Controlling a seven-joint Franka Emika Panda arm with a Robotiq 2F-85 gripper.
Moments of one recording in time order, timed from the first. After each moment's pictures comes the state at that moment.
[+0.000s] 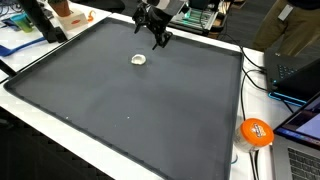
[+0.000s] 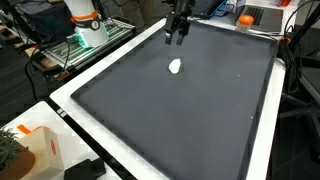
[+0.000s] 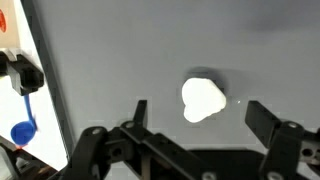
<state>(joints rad) 0.24 0.22 0.07 -2.21 -0.68 2.19 0.80</state>
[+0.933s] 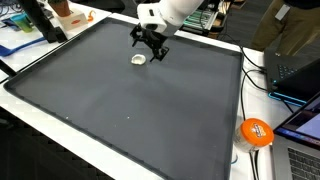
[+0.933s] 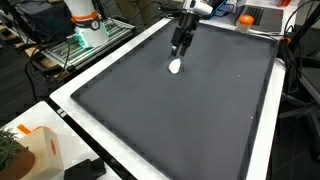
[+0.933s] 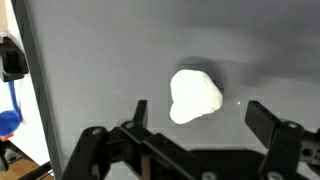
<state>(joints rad) 0.24 0.39 0.06 -2.10 -0.74 2.19 0.79</state>
